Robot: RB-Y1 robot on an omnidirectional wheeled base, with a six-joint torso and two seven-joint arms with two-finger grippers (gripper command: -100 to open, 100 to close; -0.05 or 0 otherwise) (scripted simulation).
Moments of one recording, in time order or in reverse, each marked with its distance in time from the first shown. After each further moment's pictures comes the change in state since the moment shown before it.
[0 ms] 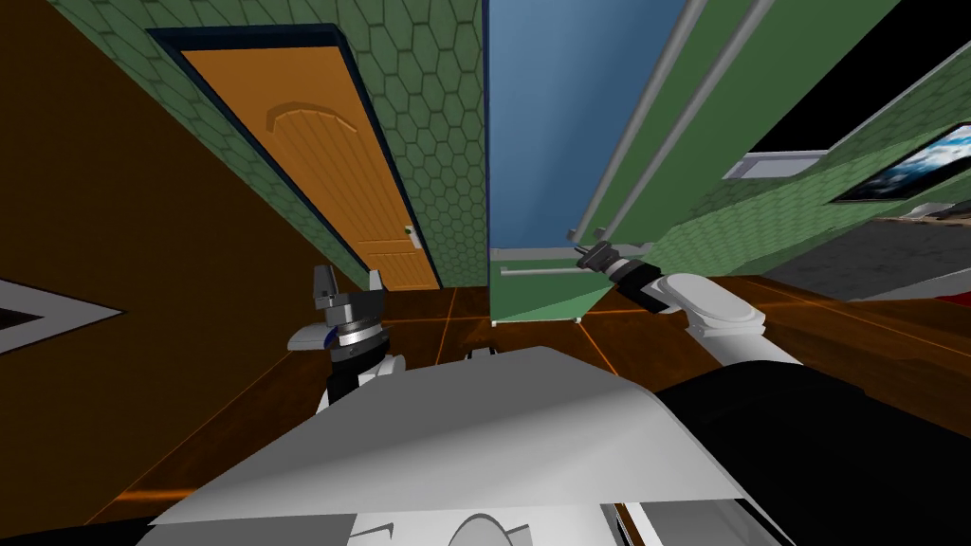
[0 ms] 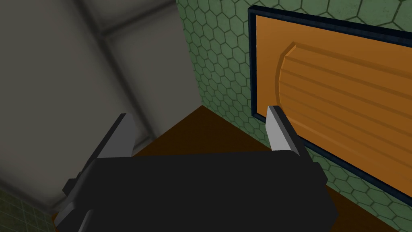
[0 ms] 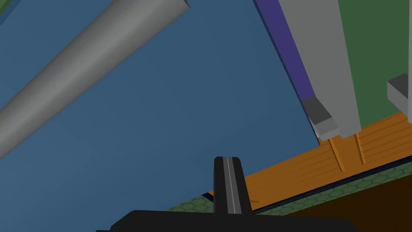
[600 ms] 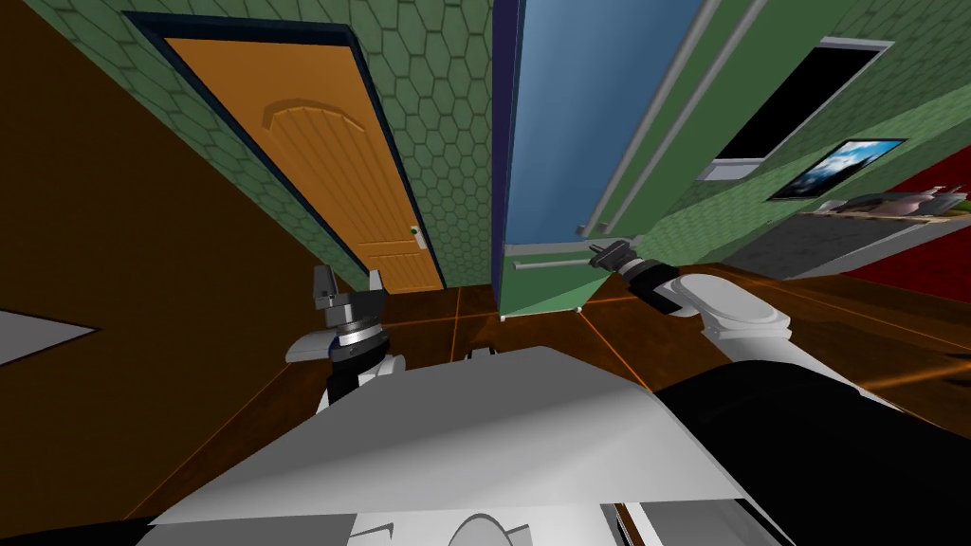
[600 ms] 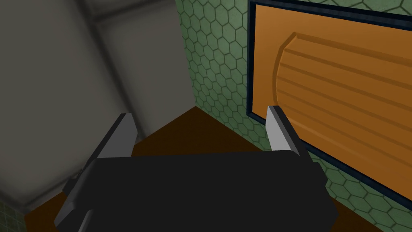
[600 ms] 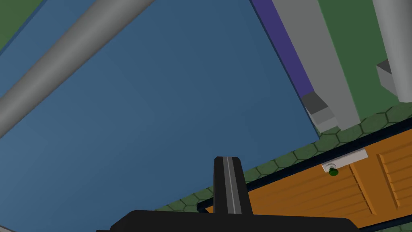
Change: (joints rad) left arm 0.000 0.000 0.000 0.000 0.000 0.000 0.000; right arm 0.033 -0.021 -0.048 0.074 0.004 0.065 -0.018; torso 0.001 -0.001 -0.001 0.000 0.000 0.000
